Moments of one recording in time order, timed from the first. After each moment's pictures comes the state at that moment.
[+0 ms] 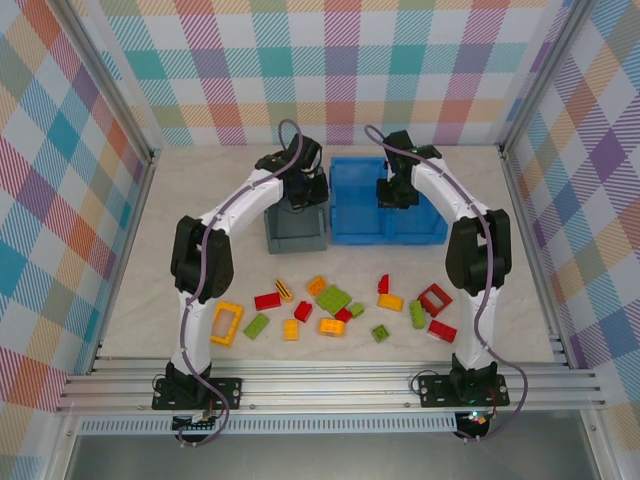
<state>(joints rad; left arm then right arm) -0.49 2.15 1.96 -0.81 0.12 -0.64 0.32 2.09 1.87 -1.04 -0.01 0.29</state>
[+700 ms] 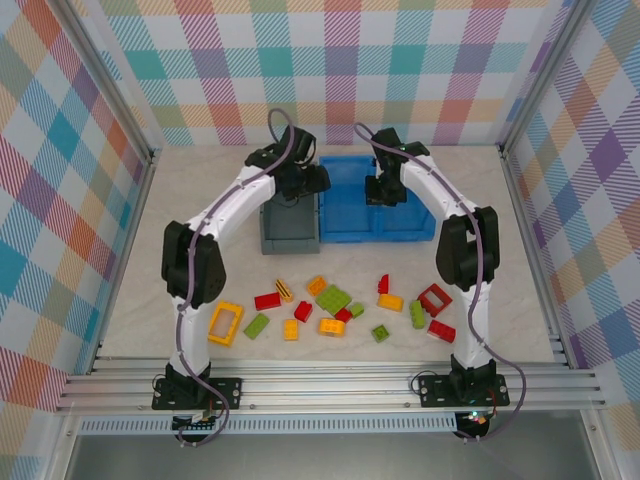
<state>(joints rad) -0.48 2.06 1.97 -0.83 0.03 -0.63 0.36 2.17 1.99 -1.06 -0.05 0.33</state>
